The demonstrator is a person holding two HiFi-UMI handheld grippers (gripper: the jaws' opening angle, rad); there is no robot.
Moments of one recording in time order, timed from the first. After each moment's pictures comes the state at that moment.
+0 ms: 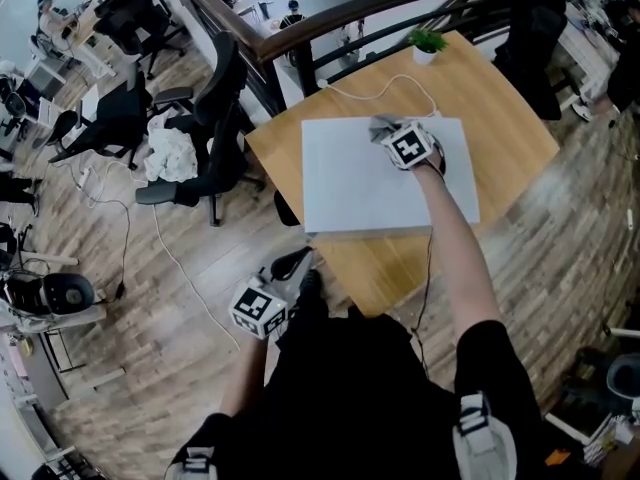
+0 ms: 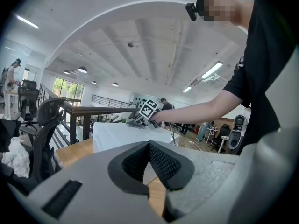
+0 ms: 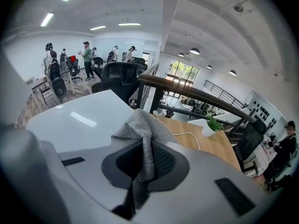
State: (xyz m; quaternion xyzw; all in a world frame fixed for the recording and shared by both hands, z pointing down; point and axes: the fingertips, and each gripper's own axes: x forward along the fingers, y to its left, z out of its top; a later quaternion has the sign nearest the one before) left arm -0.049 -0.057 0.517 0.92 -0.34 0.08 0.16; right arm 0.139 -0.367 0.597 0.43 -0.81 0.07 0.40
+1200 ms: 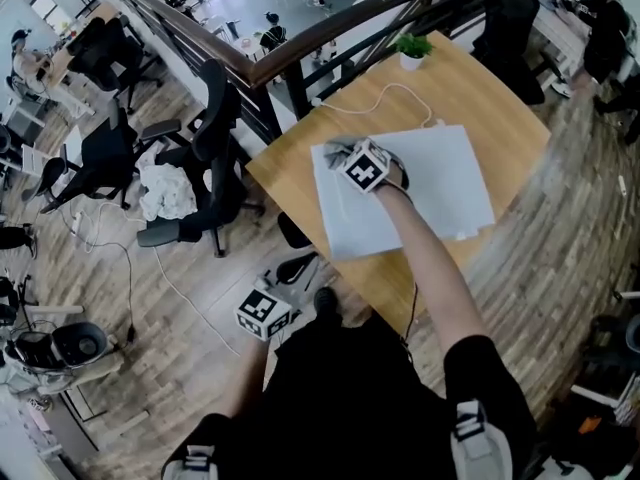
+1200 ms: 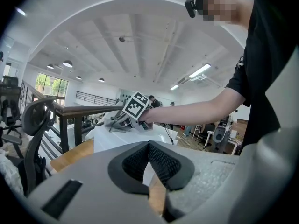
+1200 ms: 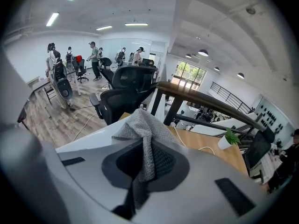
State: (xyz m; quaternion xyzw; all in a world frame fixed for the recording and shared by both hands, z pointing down) left arm -0.105 -0.120 0.520 0.95 -0.25 0.09 0.16; right arm -0.007 -0.370 0.607 0.39 -0.81 0.08 0.42
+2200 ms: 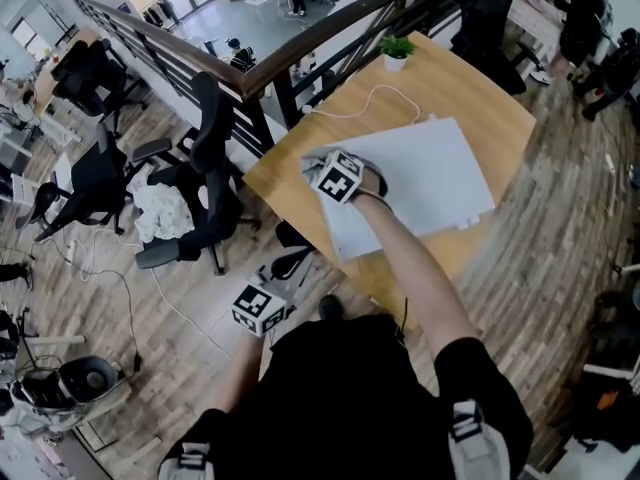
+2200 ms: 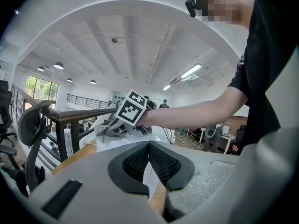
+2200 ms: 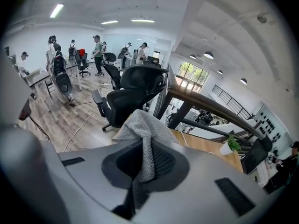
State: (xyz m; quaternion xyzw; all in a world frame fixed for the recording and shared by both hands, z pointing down) left arm -0.135 -0.137 0.521 0.97 -0.21 0.09 0.13; right arm -0.072 -0.353 0.613 0.38 -0.81 0.07 0.45
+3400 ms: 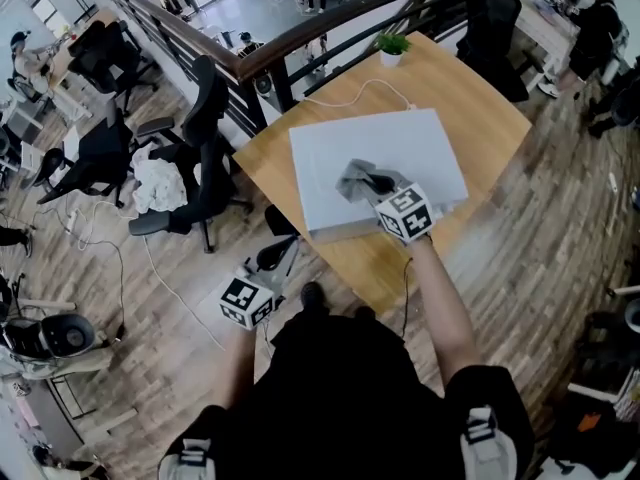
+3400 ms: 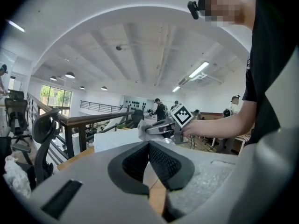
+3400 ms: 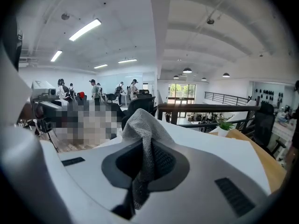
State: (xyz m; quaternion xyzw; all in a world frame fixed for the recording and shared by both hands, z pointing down) left arm -0.089 -0.066 0.489 0.95 -0.29 0.08 0.11; right arm 0.071 -0.189 0.537 0.42 -0.87 0.10 0.22
